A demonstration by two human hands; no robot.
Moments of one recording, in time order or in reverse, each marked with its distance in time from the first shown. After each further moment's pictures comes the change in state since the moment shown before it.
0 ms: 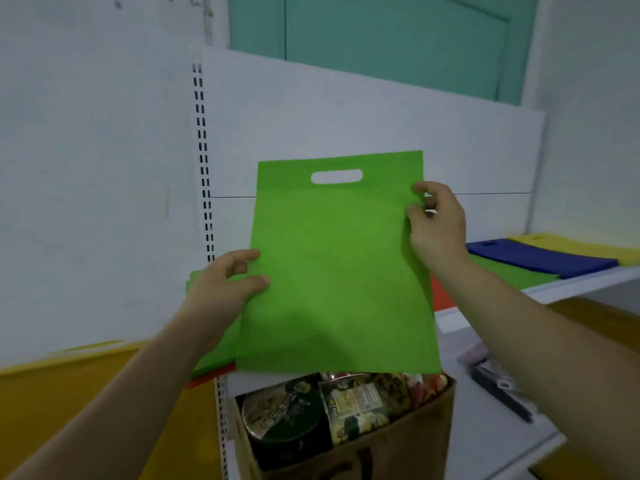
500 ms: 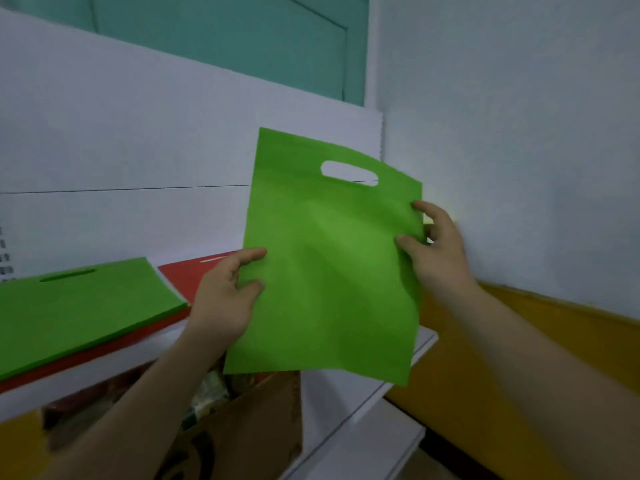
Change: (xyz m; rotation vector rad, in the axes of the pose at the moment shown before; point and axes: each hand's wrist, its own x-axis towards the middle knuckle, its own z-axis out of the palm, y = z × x) left_hand -0.088 0.058 0.209 -0.063 -0.264 0.232; right_hand -0.036 0.038 -0.264 -0.076 0.067 0.141
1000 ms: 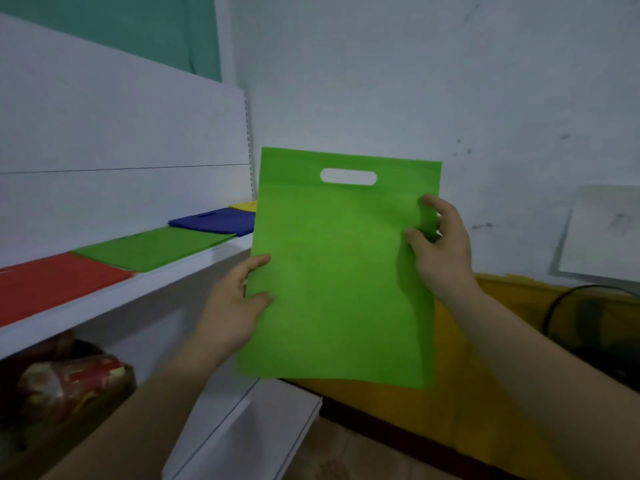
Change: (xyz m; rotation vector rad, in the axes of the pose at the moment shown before) left_hand -0.030 0.029 0.242 -0.281 -0.430 -0.031; right_hand -0.016 0.046 -0.248 -0.241 0.363 0.023
